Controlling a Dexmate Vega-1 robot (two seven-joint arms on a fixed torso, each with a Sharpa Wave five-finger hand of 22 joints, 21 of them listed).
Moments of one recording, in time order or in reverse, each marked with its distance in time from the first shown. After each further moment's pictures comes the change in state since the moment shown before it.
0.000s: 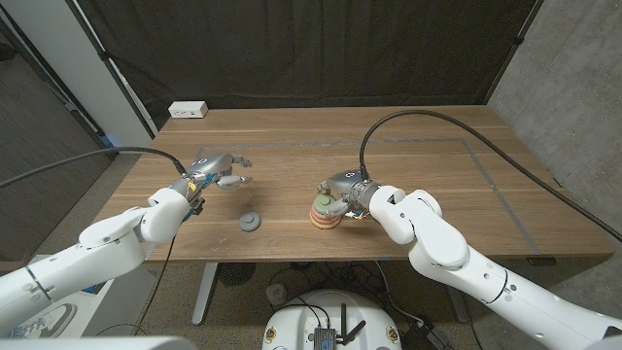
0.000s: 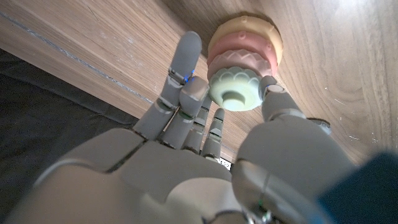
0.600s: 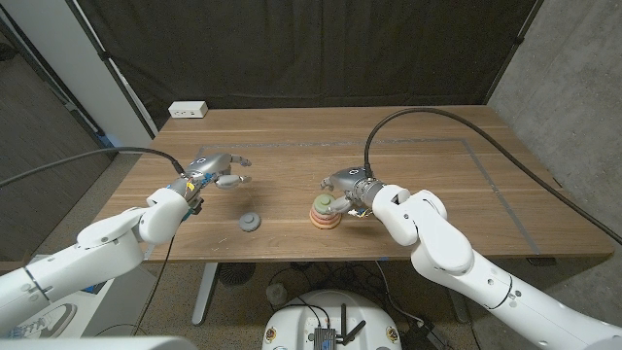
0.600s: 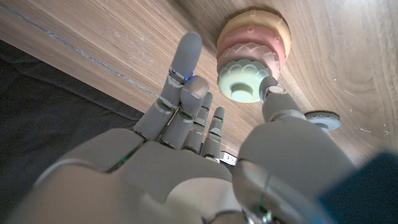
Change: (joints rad) left arm 0.007 0.001 -0.010 -0.003 -0.005 -0.001 0.008; left_hand -0.004 -0.004 0.004 -0.004 0.000 -0.001 0.001 0.000 0.000 0.000 0.000 0.000 0.000 0.000 0.000 0.000 0.000 0.000 0.000 0.000 0.000; right arm -0.058 0.006 0.055 -0.044 -0.030 -0.020 -0.007; right_hand -0.005 0.006 0.003 -0.003 -0.008 0.031 0.038 0.016 0.006 0.004 -0.014 0.016 -0.014 -0.014 0.007 -0.024 -0.004 -0.003 0.003 -0.011 -0.002
